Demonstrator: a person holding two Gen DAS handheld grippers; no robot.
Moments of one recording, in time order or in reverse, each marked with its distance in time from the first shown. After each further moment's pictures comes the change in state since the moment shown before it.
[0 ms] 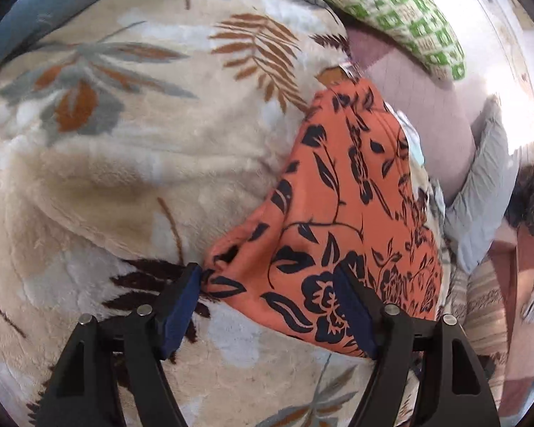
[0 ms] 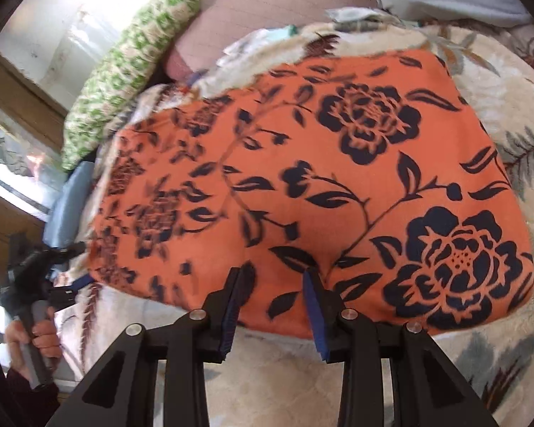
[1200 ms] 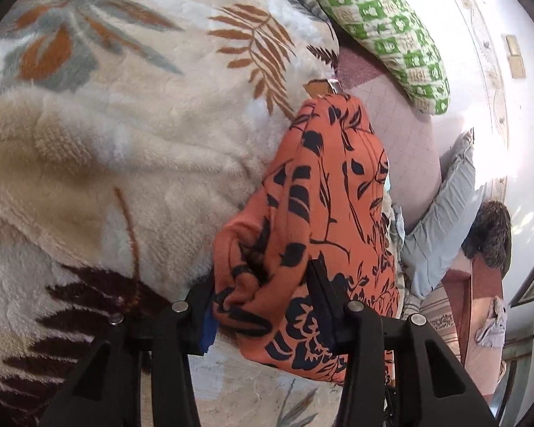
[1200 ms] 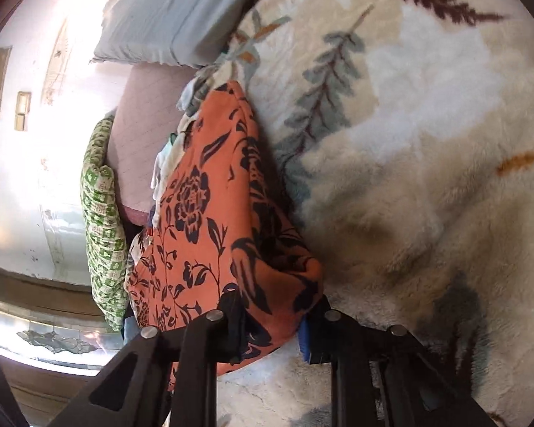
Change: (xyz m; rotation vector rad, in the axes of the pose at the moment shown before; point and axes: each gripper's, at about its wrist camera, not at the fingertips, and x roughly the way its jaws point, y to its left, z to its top) left arm 0.022 0.019 -0.003 -0.147 -0.060 -0.241; right arm -0.032 -0.148 -0.031 0.665 -0.242 0.158
